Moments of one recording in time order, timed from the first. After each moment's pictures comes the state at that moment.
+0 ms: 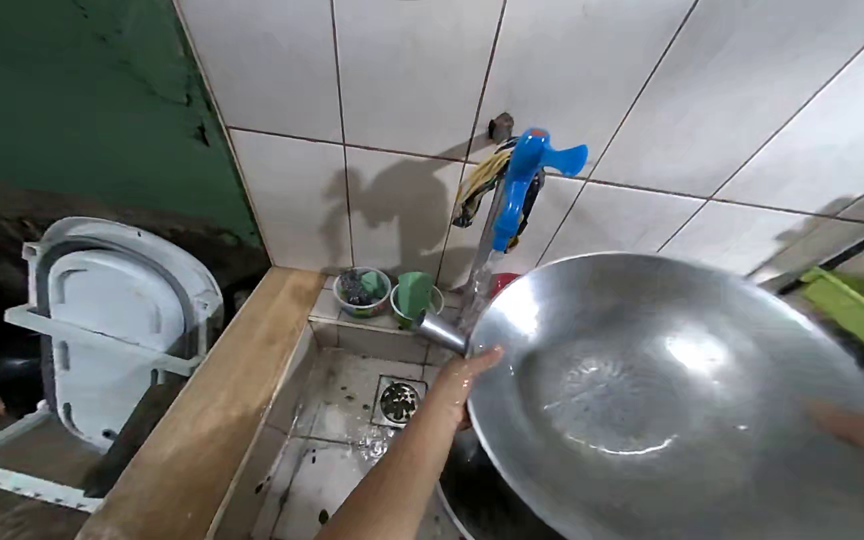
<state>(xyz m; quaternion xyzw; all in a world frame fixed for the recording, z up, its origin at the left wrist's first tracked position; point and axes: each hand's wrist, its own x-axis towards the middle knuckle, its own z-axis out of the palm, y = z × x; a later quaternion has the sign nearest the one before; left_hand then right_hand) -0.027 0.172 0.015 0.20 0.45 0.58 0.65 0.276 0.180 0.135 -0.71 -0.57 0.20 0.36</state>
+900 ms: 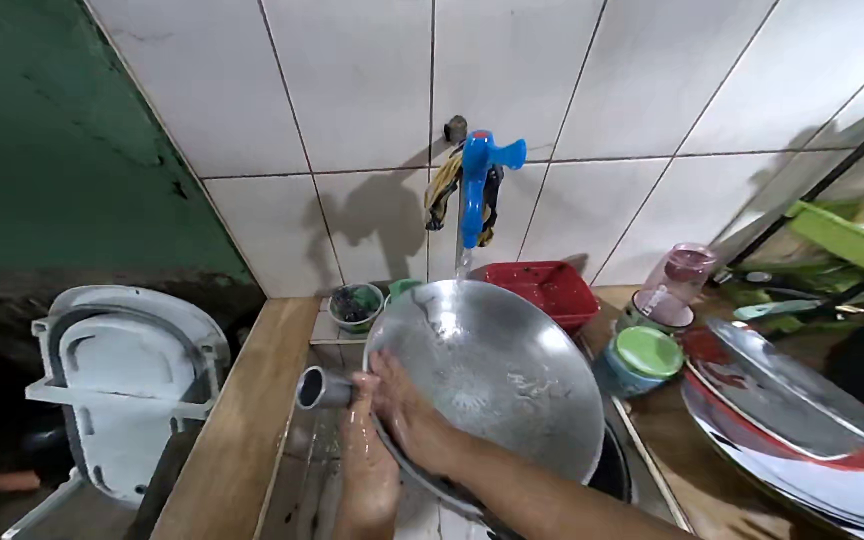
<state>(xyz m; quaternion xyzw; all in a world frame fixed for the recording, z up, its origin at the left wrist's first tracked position) -0.081 0.097 0.013 0.17 0.50 0.77 0.36 -0.004 0.148 -0.001 -0.25 -0.83 0.45 0.23</state>
